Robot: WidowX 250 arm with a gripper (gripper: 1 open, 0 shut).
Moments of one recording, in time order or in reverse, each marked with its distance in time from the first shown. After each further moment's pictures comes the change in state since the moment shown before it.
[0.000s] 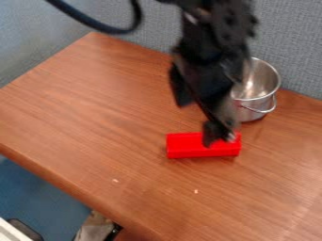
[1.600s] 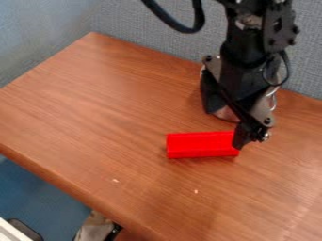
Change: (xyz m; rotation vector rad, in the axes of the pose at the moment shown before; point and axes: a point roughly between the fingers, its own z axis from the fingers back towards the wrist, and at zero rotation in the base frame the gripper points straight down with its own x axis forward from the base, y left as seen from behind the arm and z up) arm 0.029 0.005 -0.024 -0.042 0.046 0.047
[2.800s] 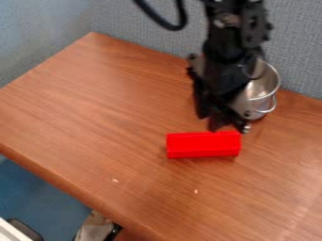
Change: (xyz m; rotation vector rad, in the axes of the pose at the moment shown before) arm -0.001 0.015 -0.007 -0.002 0.030 0.012
